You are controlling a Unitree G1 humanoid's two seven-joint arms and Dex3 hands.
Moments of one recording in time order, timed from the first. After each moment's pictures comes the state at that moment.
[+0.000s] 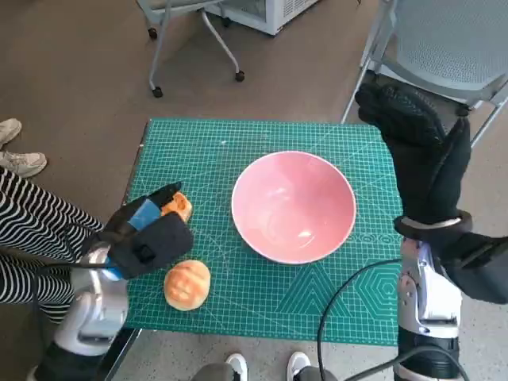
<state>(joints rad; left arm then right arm) -0.28 0.54 -0.23 -0.10 0.55 0.66 -0.28 -0.46 -0.16 -0.12 -0.01 0.29 -0.24 0.30</state>
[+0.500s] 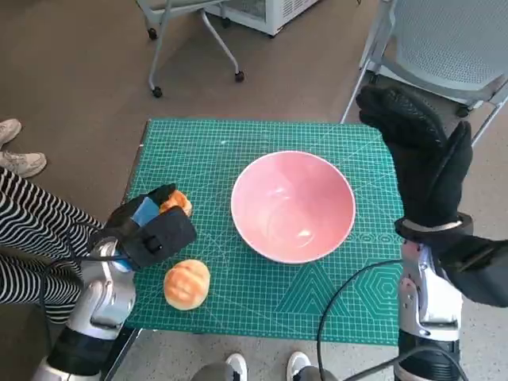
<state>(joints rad) -0.32 0.51 -0.22 0.07 0.55 0.56 -0.16 -0.45 -0.16 -0.13 -0.02 0.29 -0.23 0.30</state>
